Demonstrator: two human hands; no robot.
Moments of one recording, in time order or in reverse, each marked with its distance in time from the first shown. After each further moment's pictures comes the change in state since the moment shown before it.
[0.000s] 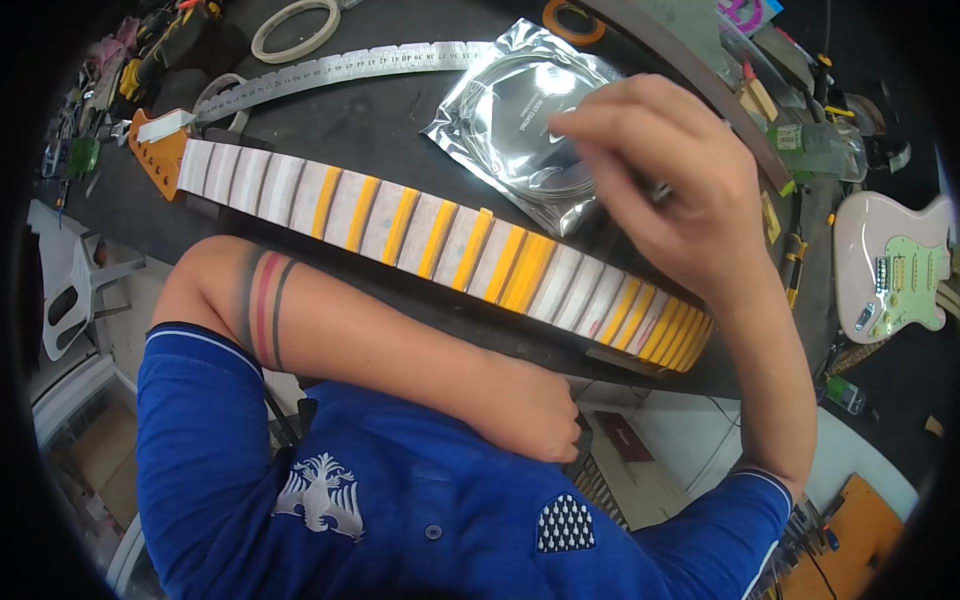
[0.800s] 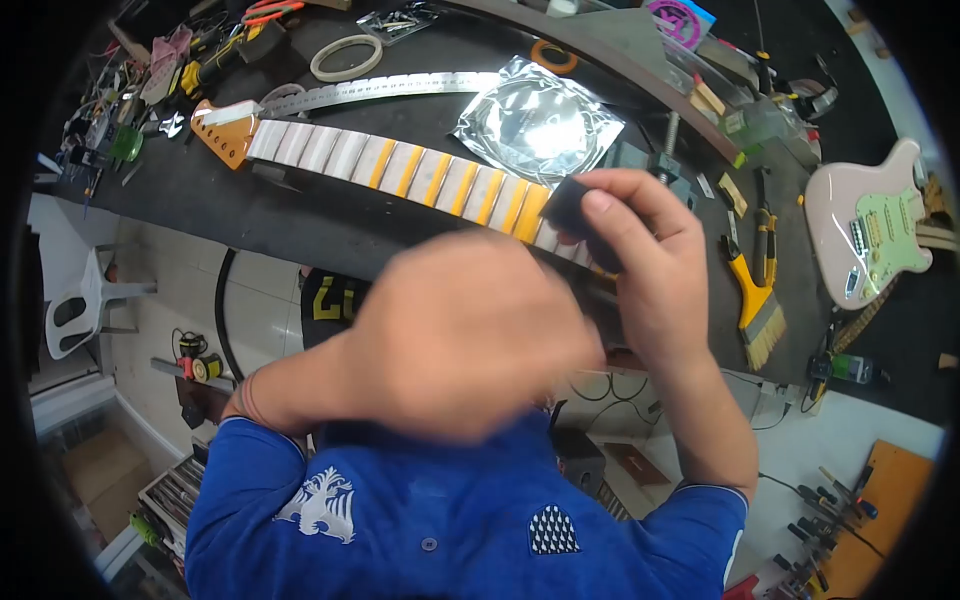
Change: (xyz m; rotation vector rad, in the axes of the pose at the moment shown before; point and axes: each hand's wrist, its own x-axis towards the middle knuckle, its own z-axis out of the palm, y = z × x) left_hand -0.056 0.128 -0.079 0.519 1.033 -0.252; right_hand -0.070 -0.117 0.015 1.041 0.393 0.811
